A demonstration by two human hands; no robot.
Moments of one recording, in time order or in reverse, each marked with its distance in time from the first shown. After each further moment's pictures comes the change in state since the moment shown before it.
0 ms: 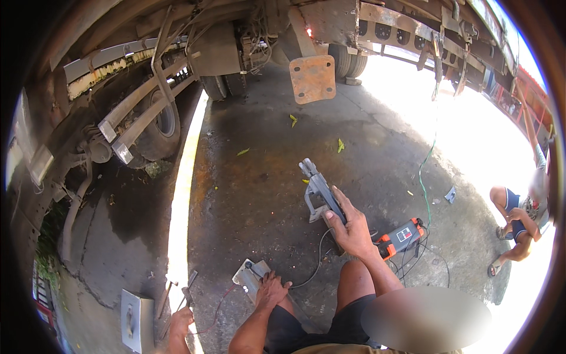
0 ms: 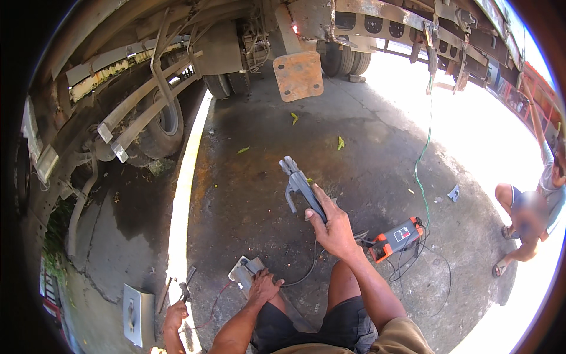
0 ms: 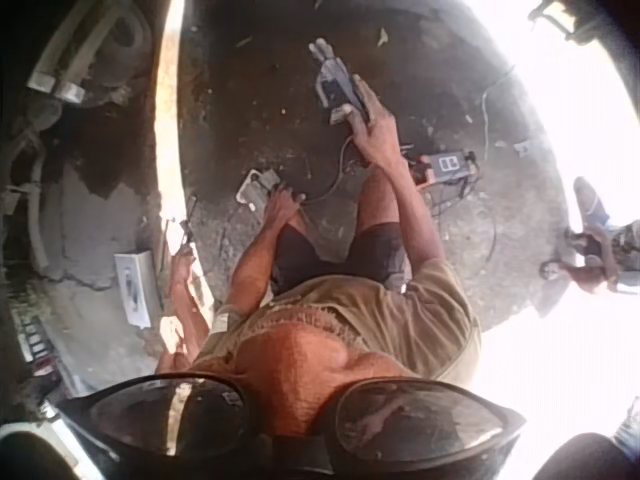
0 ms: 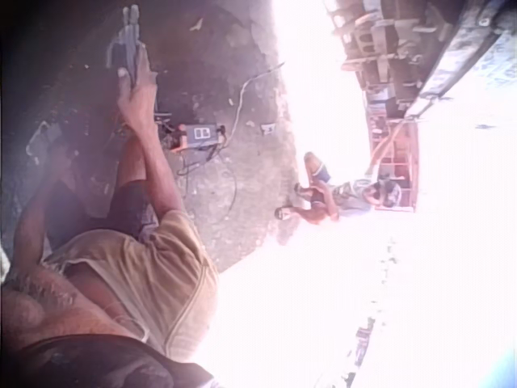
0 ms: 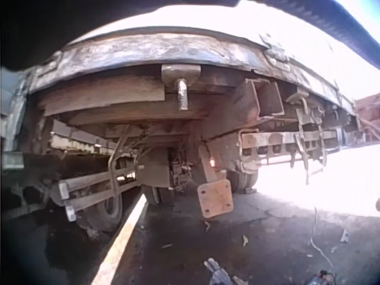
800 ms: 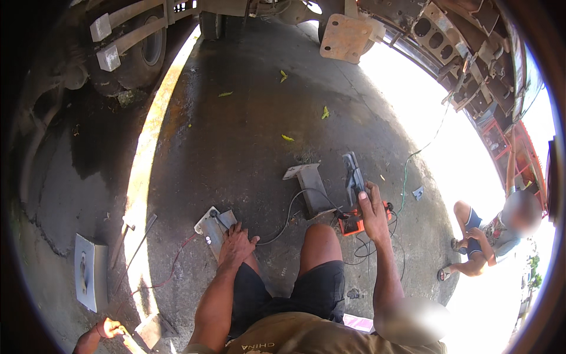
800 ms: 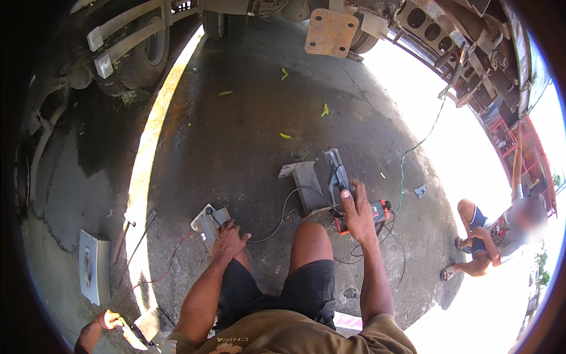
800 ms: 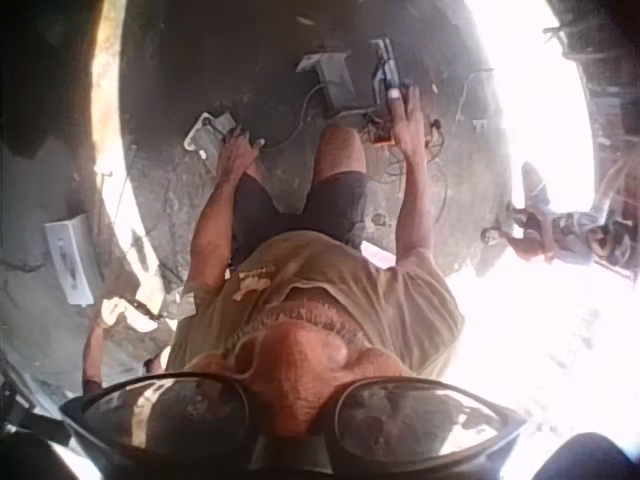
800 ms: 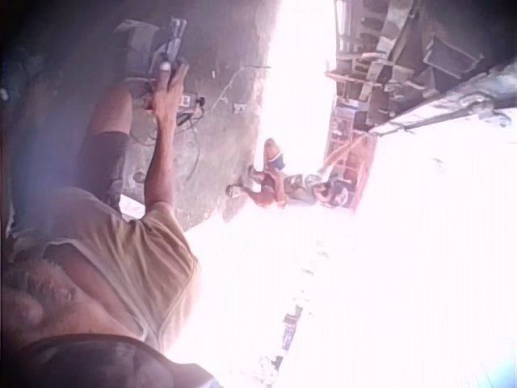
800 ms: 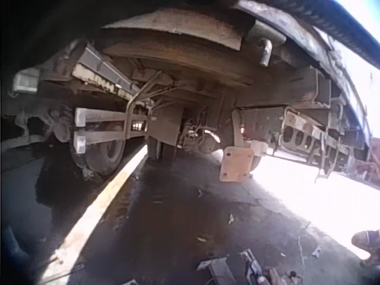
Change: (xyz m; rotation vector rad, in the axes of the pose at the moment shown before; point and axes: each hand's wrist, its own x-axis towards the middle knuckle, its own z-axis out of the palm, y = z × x) left_hand -0.005 0.003 -0.010 -0.120 0.042 -0.003; right_hand -0.058 0.032 -0.069 -0.104 -0.071 0.487
